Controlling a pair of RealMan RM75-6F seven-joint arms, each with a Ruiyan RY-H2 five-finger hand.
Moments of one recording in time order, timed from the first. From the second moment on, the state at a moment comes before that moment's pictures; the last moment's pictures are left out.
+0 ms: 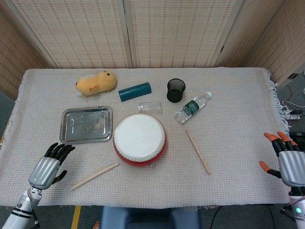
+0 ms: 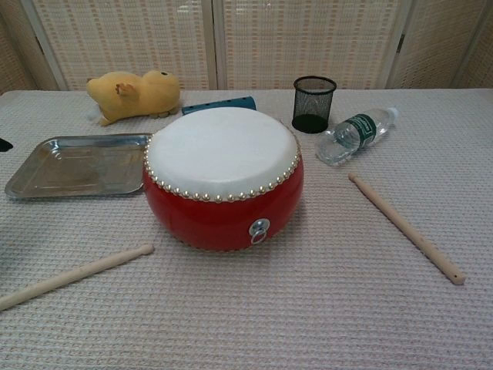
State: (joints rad) left arm -0.25 -1.22 0.00 -1.58 1.61 1.31 0.07; right arm 0.07 -1.08 0.08 -1.63 -1.49 1.50 -0.03
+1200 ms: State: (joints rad) left arm -0.31 -1.40 0.07 -1.55 1.54 1.12 0.24; right arm 0.08 -1.09 0.08 -1.58 -1.48 1.48 0.04
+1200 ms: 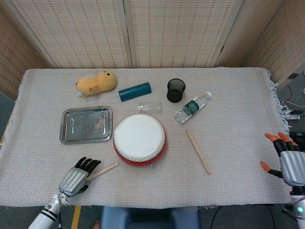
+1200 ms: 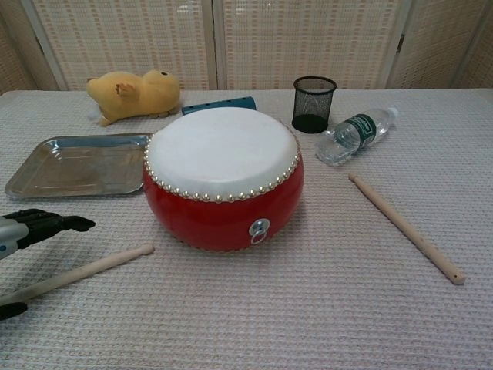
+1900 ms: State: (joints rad) left arm -0.30 -1.39 0.01 -1.43 1.42 1.16 0.33; right arm 0.07 -1.10 0.08 -1.57 -1.48 1.48 0.05
